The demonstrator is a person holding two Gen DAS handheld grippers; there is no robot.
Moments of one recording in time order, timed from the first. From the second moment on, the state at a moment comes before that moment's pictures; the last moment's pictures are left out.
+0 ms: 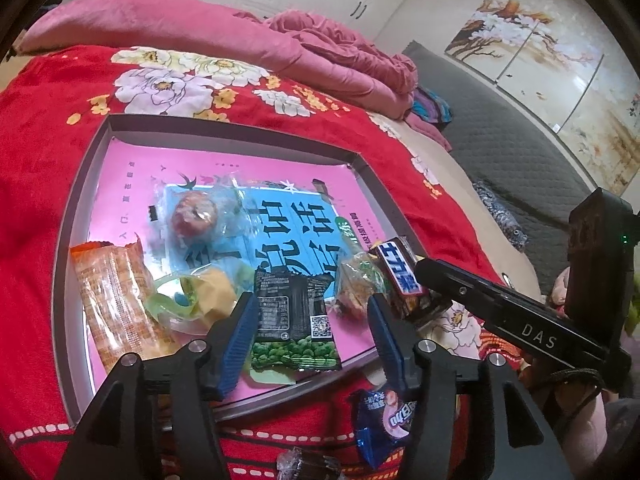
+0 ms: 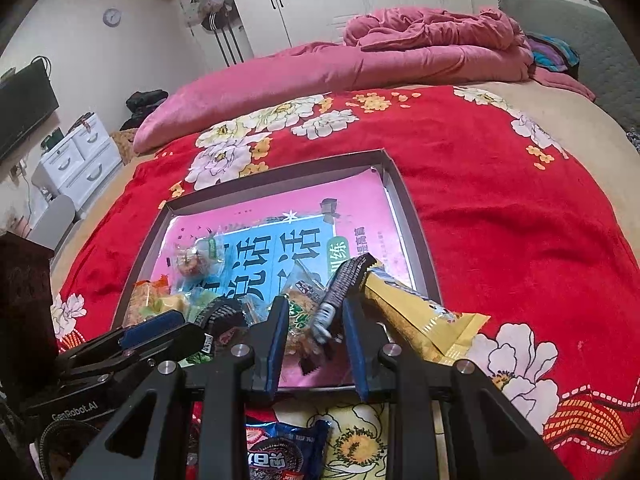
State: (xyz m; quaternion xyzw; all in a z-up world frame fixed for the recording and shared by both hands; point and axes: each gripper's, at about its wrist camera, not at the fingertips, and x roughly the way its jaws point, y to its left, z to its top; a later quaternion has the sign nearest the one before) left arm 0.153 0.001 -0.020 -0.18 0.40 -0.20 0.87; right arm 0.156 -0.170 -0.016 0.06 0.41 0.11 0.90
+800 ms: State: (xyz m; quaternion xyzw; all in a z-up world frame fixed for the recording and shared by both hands) left arm 0.143 0.008 -0.007 -0.17 0.38 -0.18 0.89; right arm 0.144 -0.175 -0.003 0.07 0.39 0.10 0.91
